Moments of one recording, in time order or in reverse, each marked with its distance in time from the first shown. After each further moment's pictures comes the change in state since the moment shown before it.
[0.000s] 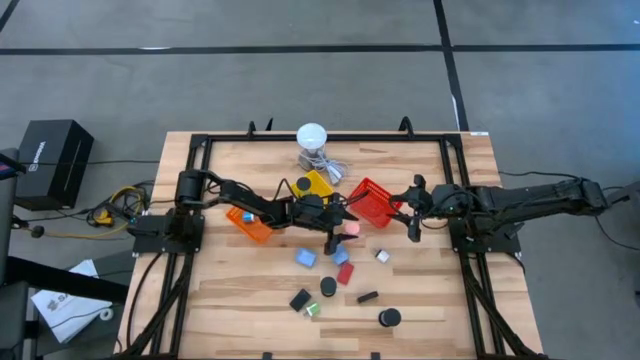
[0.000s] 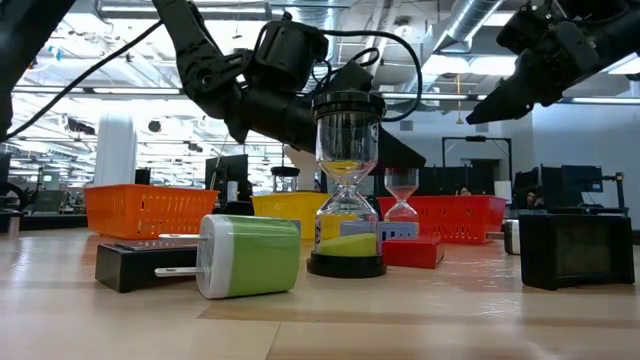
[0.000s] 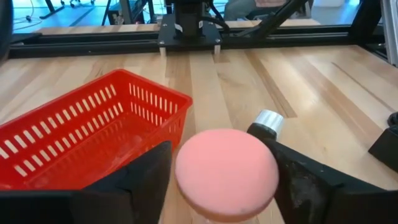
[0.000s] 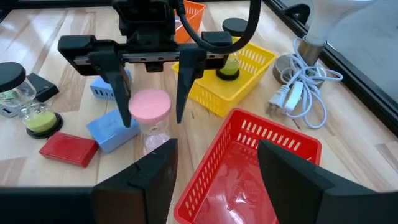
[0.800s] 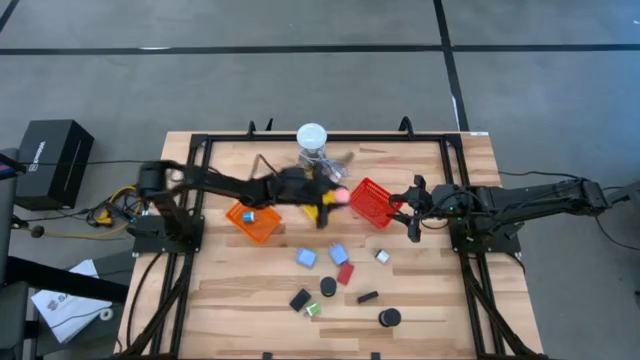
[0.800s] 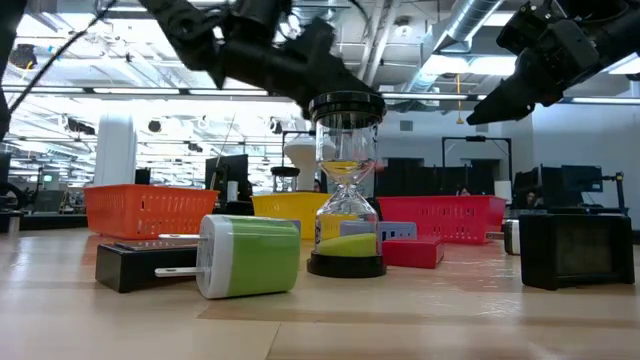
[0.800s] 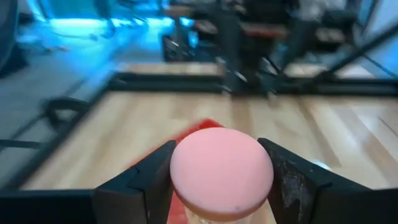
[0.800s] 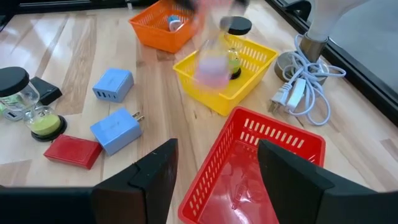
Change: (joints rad) left arm 0.122 -0.336 -0.080 -0.170 -0.072 -0.002; right arm 0.002 0.000 0.000 -0.001 -0.004 0.029
